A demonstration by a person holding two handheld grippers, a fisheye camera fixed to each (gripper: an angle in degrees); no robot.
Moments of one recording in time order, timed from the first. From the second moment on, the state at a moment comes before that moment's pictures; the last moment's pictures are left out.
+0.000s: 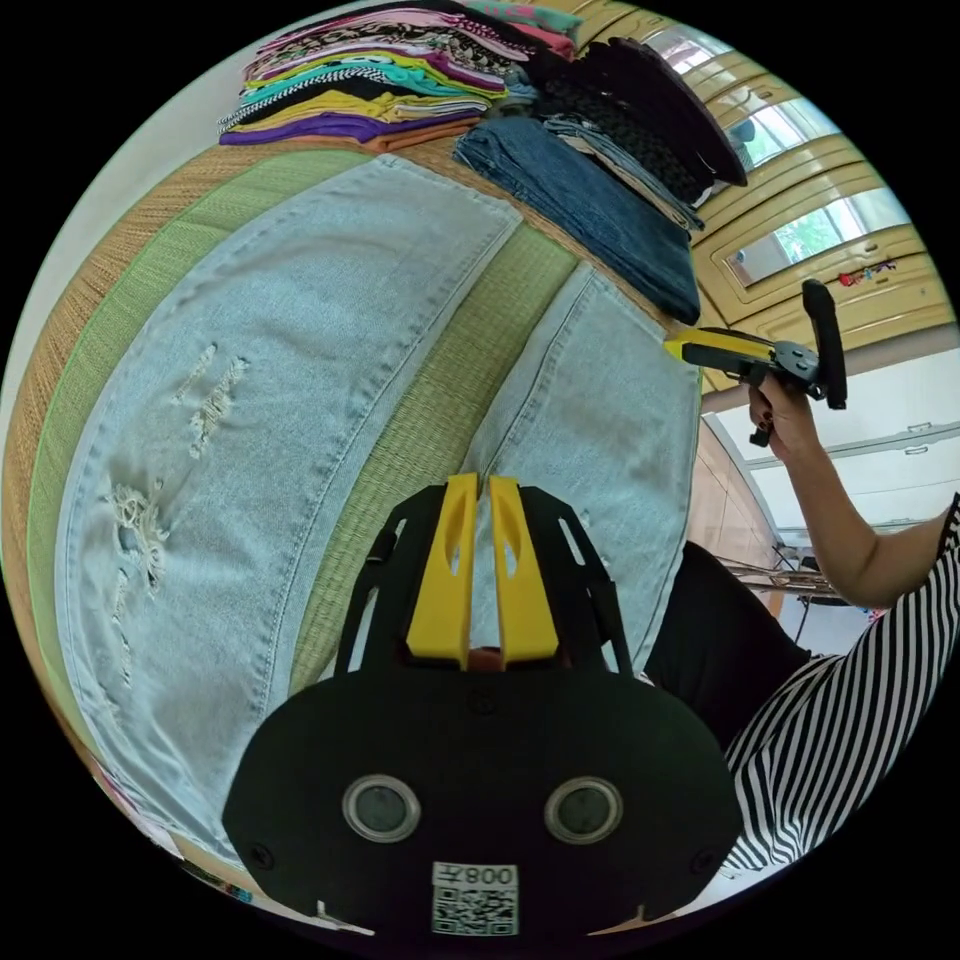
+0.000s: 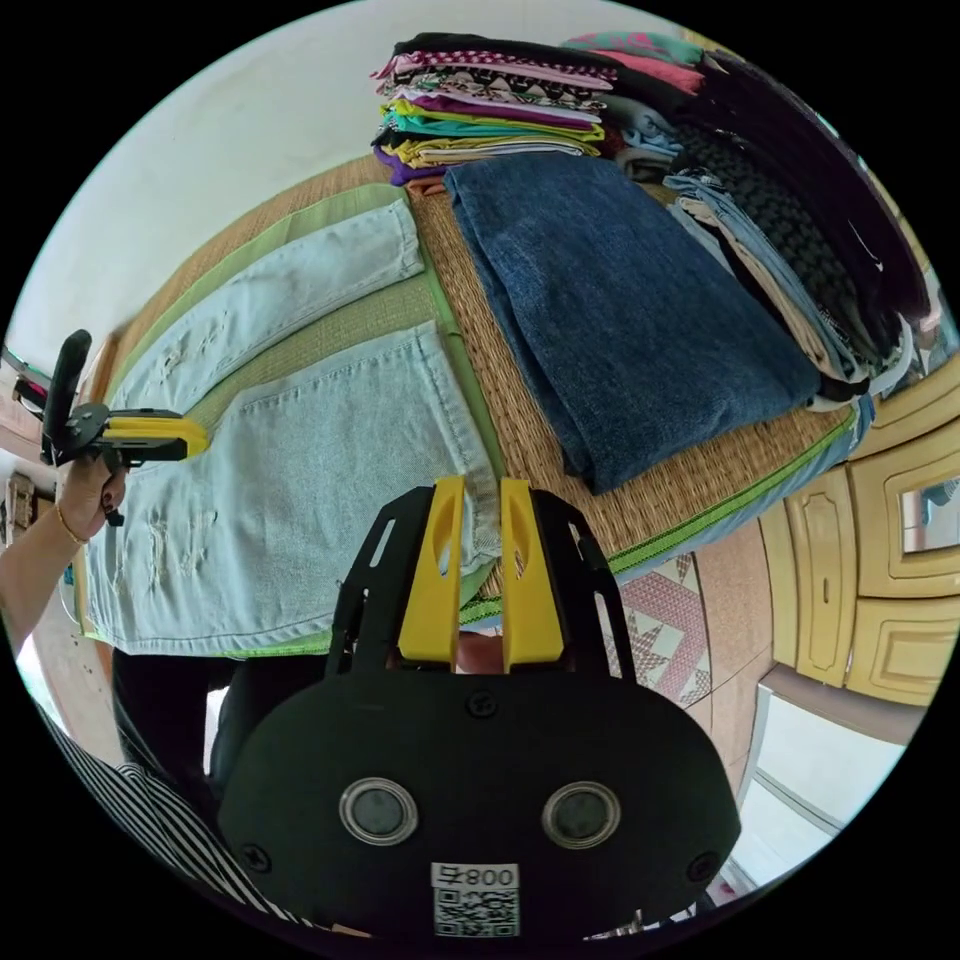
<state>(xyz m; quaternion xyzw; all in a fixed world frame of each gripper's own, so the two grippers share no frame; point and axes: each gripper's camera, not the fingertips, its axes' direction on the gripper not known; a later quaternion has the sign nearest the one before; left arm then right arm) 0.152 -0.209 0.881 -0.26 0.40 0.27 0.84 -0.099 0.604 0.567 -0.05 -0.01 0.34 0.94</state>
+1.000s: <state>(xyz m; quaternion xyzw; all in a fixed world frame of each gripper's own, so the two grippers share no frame) -0.089 -0.138 0.709 -0.30 0.41 0.10 0.86 -0.153 0.472 0.539 -0.05 -0.14 0.27 0.95</state>
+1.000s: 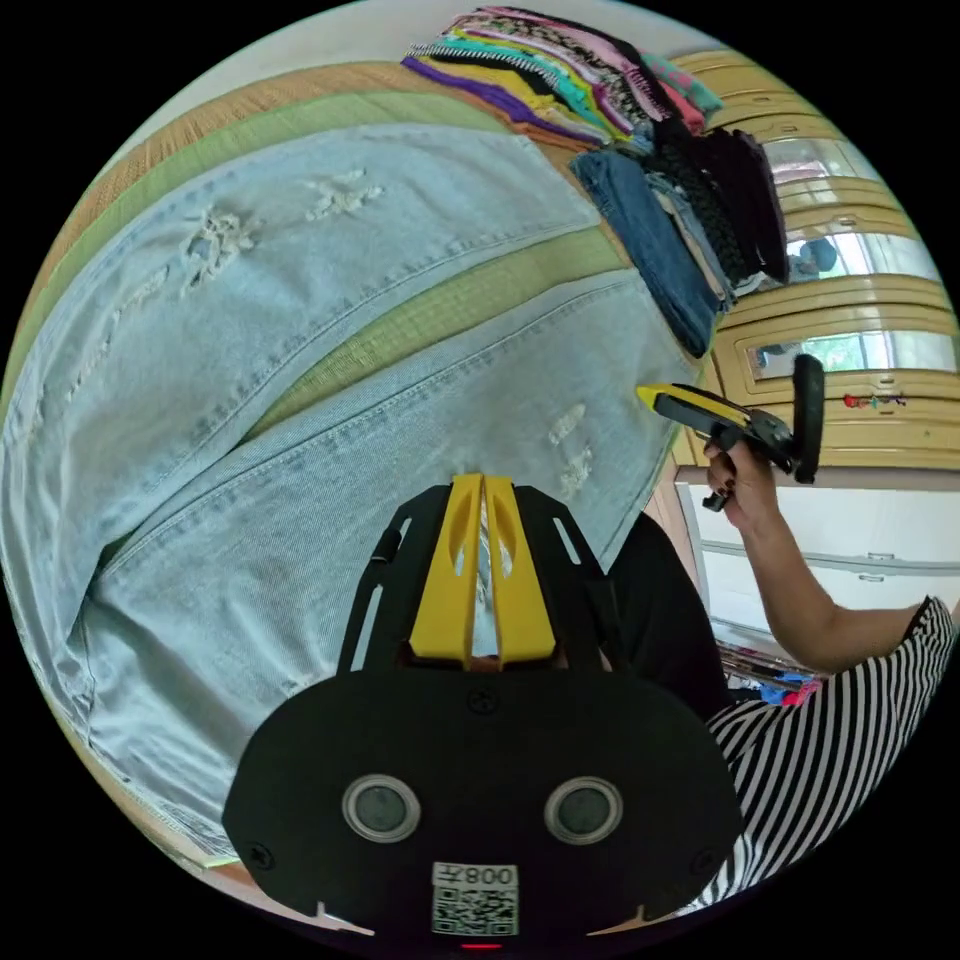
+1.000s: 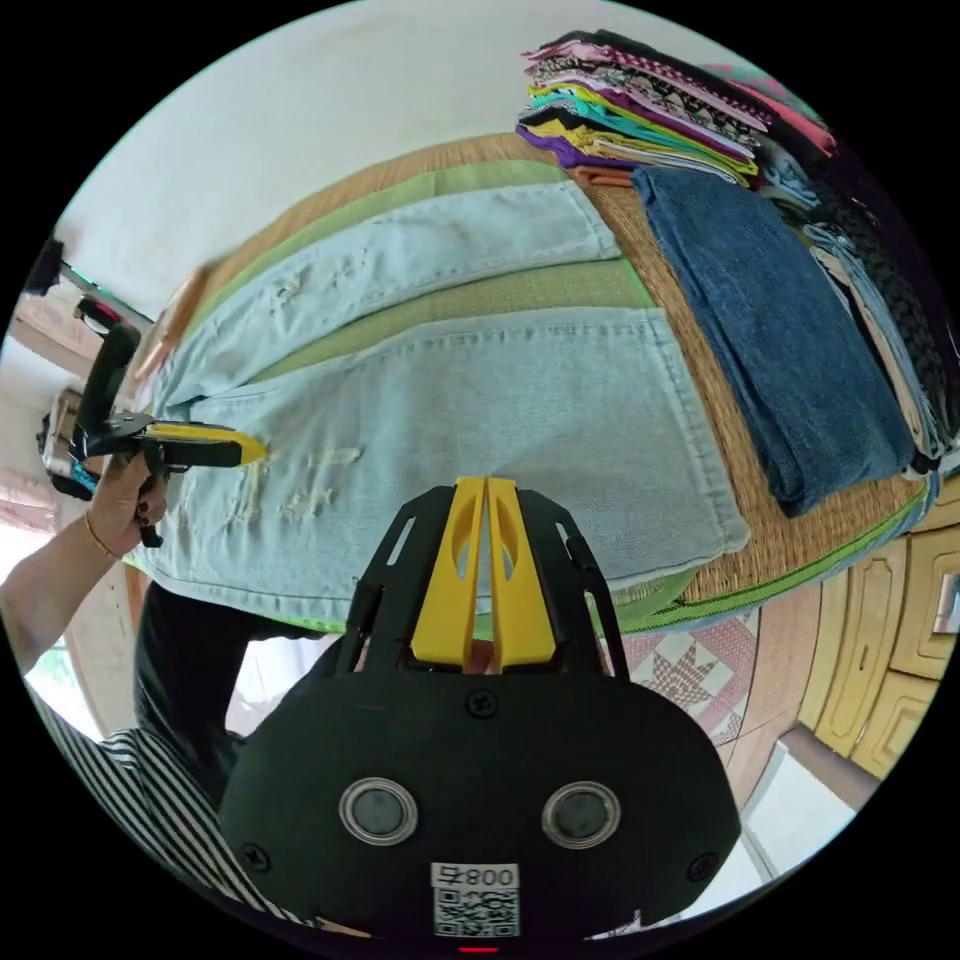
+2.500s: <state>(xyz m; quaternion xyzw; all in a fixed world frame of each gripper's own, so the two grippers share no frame) -0.641 -0.106 0.468 -0.15 0.34 -0.16 0.91 -0.374 0.044 0.510 -0.05 -0.28 0.00 0.96</state>
